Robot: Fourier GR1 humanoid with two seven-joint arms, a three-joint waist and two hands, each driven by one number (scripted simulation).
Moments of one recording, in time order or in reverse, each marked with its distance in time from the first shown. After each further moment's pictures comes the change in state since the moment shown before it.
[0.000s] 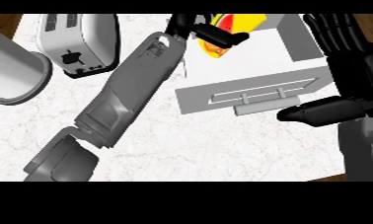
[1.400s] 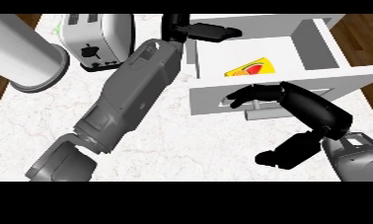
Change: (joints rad) left arm 0.077 0.000 0.038 -0.085 0.359 0.026 -0.296; right arm 0.067 -0.171 0.342 -0.014 0.188 0.350 0.074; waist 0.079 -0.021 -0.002
